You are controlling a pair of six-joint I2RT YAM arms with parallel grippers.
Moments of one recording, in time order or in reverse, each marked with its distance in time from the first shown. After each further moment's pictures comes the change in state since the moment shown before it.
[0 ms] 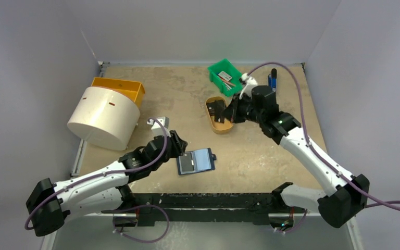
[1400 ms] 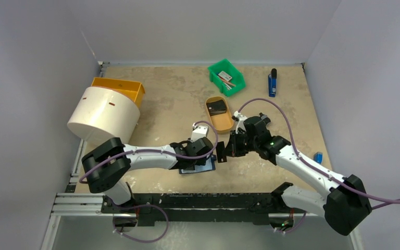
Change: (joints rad) left arm -0.146 0.710 0.313 -0.050 0.069 0.093; right arm 0.082 -0.110 -0.462 0.003 -0.167 0.018
